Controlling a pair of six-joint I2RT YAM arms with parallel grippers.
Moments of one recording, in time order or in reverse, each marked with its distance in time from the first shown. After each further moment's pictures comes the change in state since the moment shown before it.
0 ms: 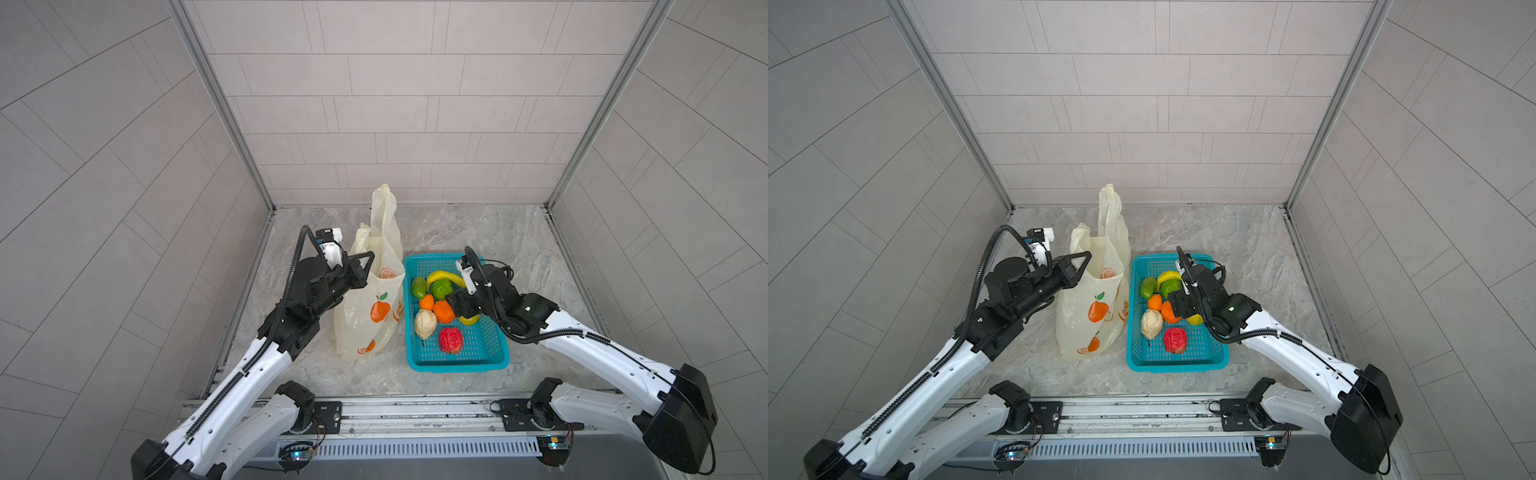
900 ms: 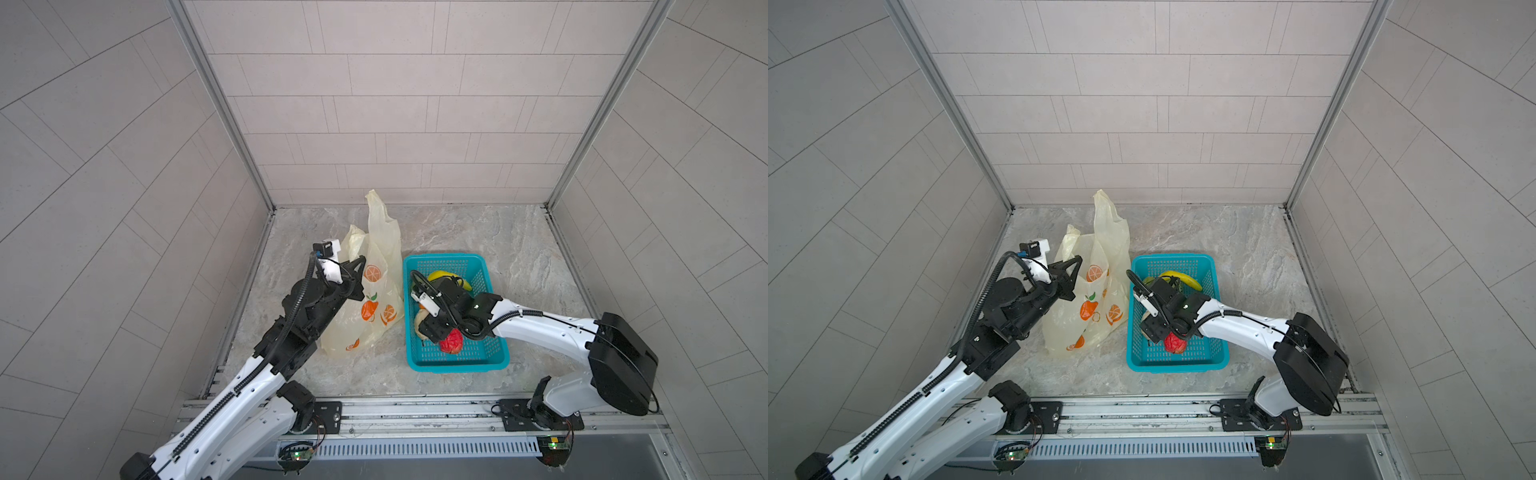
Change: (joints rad) left arm -0.103 -0.116 -0.114 0.077 -0.240 0.301; right arm 0.169 0.357 0.093 0.021 -0.126 -0.192
